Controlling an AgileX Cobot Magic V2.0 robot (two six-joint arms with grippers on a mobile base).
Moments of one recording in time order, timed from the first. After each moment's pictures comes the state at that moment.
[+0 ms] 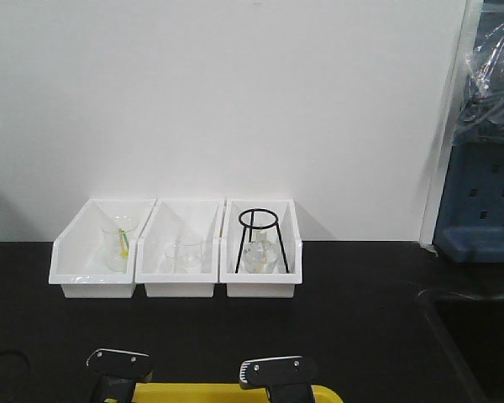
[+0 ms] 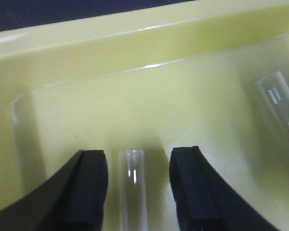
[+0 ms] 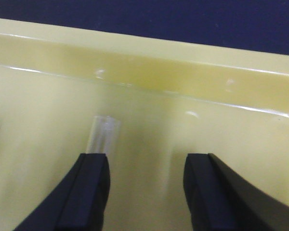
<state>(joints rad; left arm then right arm) -0.47 1.73 -0.78 -0.26 0.06 -0.08 0.80 1.86 -0.92 1.70 -0.30 -1.20</state>
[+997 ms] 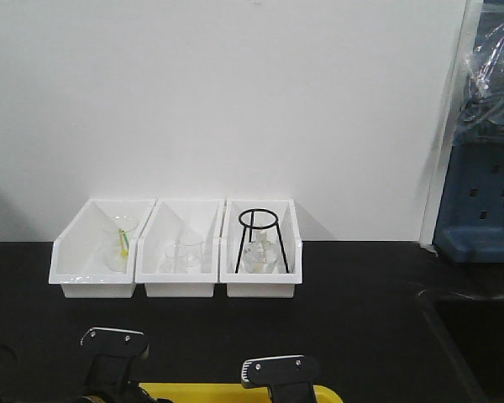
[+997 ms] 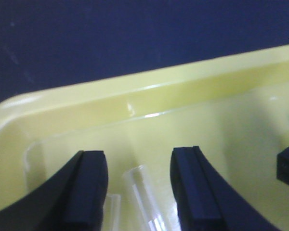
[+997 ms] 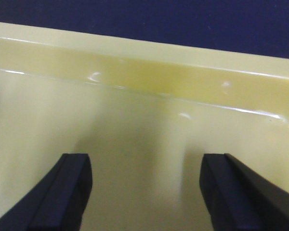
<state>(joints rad) -0.47 1.68 -0.78 -0.26 -0.04 -0.08 0.80 1.86 -0.92 1.70 -0.32 -1.20</state>
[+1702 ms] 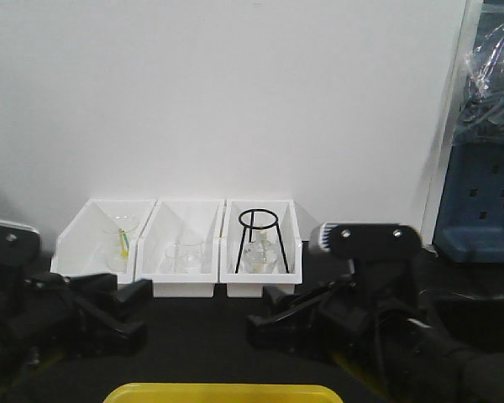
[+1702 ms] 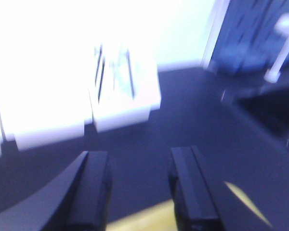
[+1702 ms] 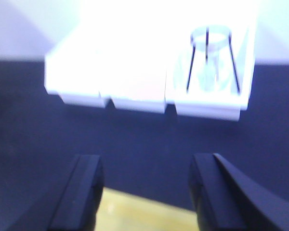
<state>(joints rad) -0.47 1.14 -0.78 -0.26 -0.06 0.06 0.80 1.30 -0.92 1.70 -0.37 -1.38</state>
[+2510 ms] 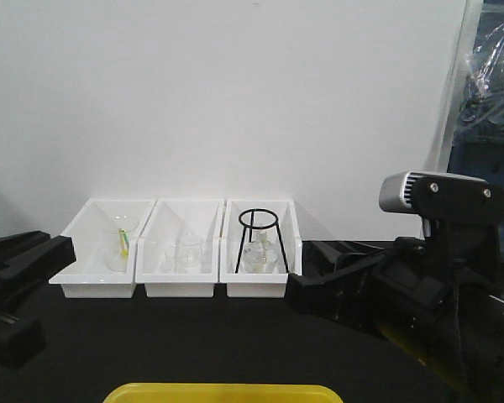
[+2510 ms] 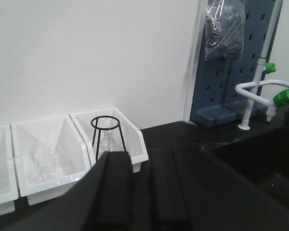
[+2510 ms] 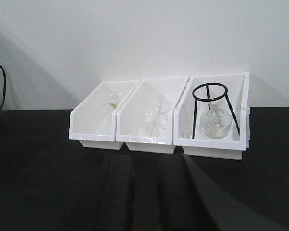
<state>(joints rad) -0.47 0.86 -0.78 -0.26 0.06 0.10 0.80 1.16 -0.92 1.70 -0.38 -1.38</state>
